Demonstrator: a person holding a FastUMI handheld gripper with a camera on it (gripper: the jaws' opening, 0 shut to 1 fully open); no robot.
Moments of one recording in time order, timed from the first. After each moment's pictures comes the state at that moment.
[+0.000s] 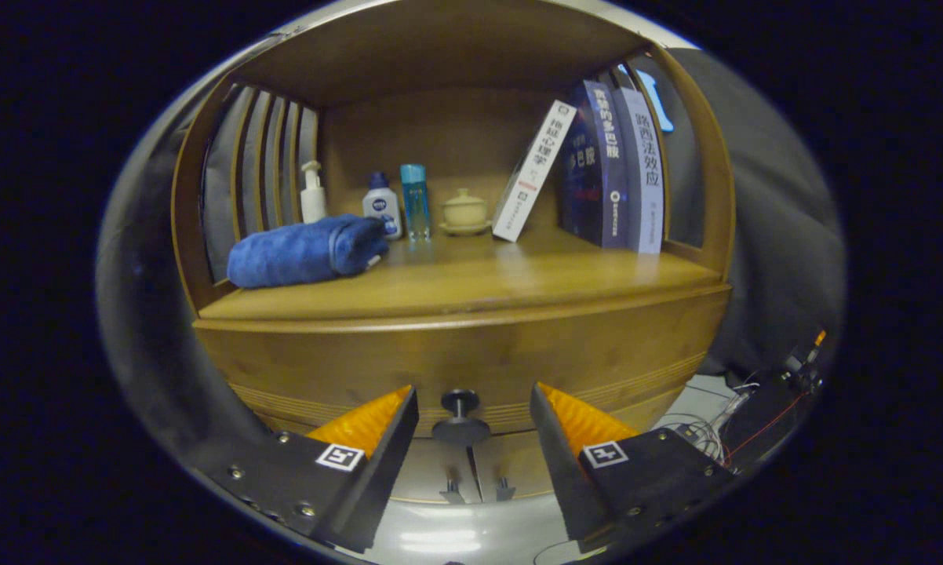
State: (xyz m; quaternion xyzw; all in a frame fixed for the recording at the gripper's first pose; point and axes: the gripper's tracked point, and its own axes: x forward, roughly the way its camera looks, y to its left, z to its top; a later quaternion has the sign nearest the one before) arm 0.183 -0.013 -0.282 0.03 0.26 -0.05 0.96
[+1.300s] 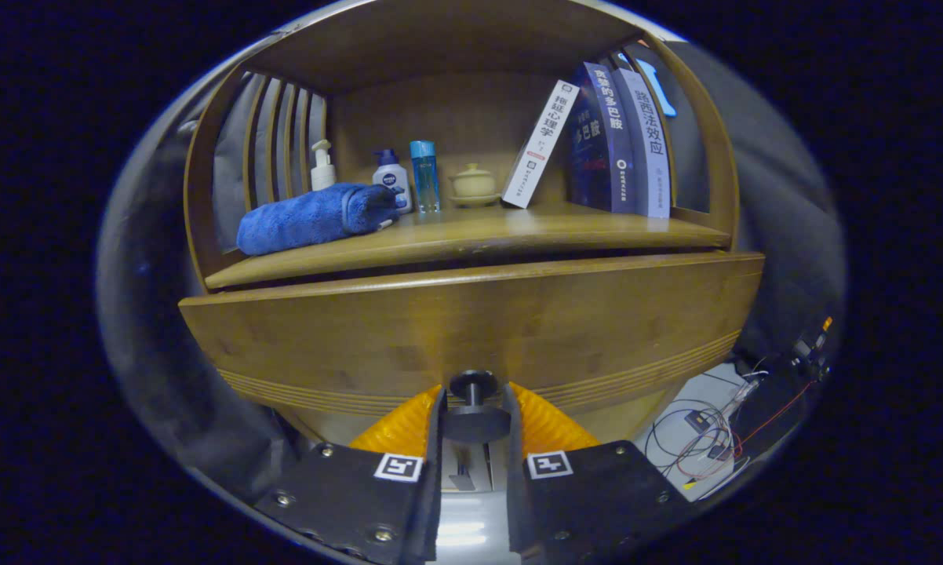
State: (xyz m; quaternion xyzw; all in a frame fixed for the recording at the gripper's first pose) arm 0.152 -0.003 -0.301 0.03 0.27 -0.05 0.96
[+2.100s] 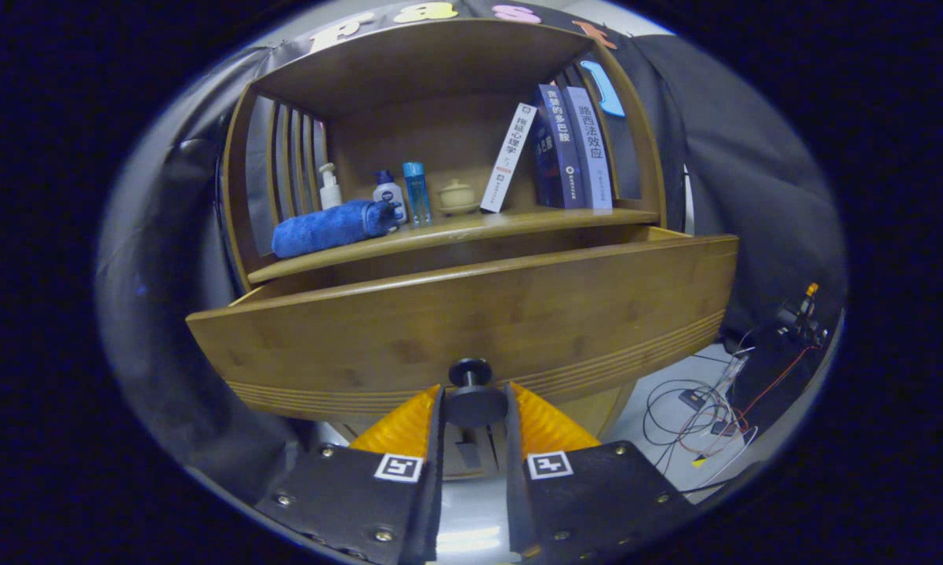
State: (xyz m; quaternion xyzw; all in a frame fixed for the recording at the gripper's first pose) arm 0.063 -0.003 -0.285 0.06 0.25 -0.07 0.96
